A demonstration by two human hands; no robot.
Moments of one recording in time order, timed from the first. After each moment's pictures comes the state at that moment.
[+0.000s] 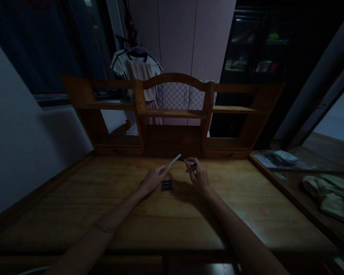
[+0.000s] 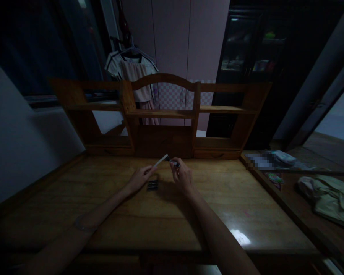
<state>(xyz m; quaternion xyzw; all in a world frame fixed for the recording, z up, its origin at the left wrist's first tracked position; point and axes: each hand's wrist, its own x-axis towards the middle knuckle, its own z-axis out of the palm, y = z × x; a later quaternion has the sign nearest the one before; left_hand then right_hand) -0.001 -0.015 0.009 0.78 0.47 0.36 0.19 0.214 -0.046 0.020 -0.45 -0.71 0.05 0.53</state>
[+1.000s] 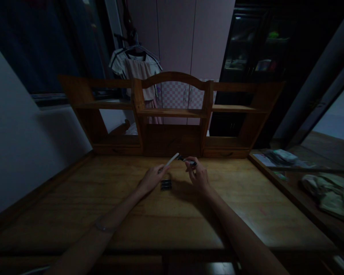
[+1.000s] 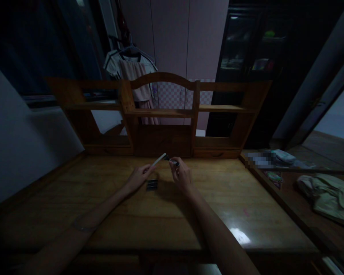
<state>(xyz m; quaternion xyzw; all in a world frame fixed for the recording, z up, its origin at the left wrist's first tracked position) -0.001 -0.016 0.011 0.78 0.48 0.36 0.18 0.215 -0.046 0.020 -0.46 -0.71 0.06 0.53</state>
